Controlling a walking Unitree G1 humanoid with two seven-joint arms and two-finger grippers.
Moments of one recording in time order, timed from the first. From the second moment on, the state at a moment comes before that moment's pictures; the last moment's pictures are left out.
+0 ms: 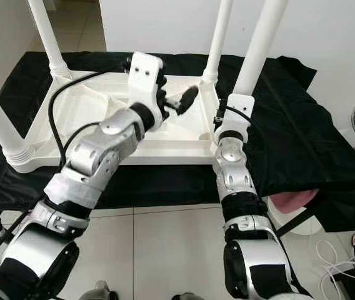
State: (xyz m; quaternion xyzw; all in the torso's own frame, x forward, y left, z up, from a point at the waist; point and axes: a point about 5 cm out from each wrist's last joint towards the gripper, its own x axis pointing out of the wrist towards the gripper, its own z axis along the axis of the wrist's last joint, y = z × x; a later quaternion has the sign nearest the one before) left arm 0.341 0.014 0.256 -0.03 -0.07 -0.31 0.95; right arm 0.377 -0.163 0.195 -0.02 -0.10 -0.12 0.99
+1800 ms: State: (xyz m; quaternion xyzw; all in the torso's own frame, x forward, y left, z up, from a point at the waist) left arm 0.351 0.036 0.144 0.18 0.08 -0.37 0.91; right arm 0.327 -0.164 0.184 -0.03 -0.20 -0.01 0.98
